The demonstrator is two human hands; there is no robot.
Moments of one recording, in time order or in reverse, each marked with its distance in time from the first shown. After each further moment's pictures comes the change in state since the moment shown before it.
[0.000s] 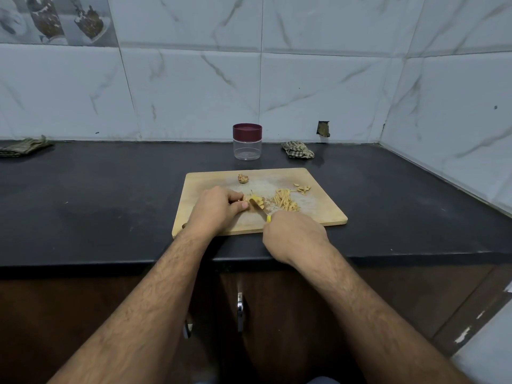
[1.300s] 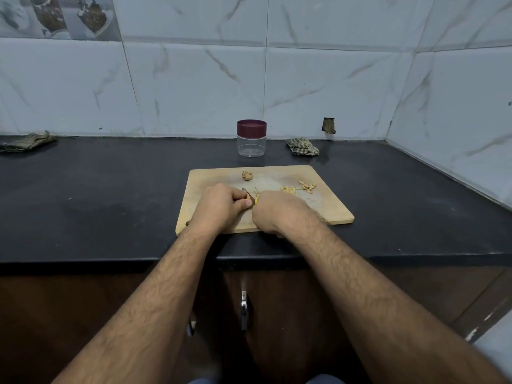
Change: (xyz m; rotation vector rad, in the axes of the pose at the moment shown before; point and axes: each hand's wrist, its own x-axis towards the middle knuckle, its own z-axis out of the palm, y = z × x) left_hand 0.006 -0.009 0.003 0.009 0.003 0.065; right_hand 0.038 -0.027 -0.010 -0.072 -0.077 -0.078
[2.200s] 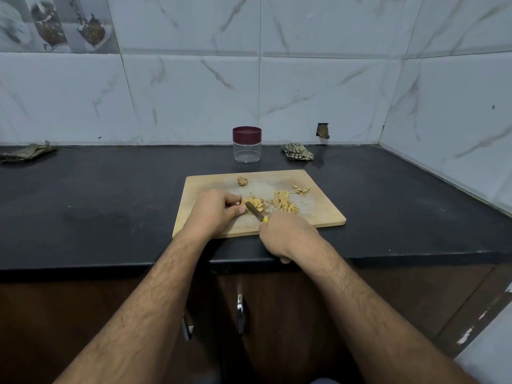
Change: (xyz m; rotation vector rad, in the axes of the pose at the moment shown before) left_hand -0.005 0.002 -0.005 -0.026 0.007 -0.014; right_hand -0.020 0.029 0.020 0.160 -0.015 0.021
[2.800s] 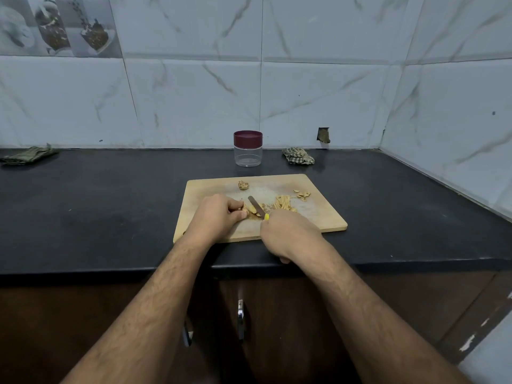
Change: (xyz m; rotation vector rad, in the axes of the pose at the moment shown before) left_hand 0.000 0.002 0.001 0.066 -0.019 0.018; right_hand -0.010 -0.007 -0.011 0.037 0.071 -0.024
